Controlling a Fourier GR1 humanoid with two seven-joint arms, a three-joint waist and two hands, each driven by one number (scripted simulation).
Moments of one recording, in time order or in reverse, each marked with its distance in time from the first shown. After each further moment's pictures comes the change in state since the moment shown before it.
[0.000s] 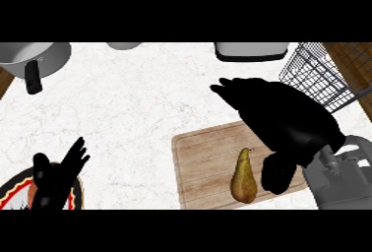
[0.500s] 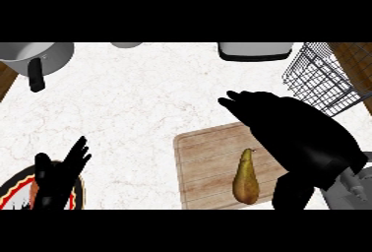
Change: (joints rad) left arm -0.006 -0.010 0.002 0.003 -0.010 -0.013 -0.009; right arm 0.049 -0.056 0.008 -0.095 -0.135 -0.020 0.103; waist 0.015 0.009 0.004
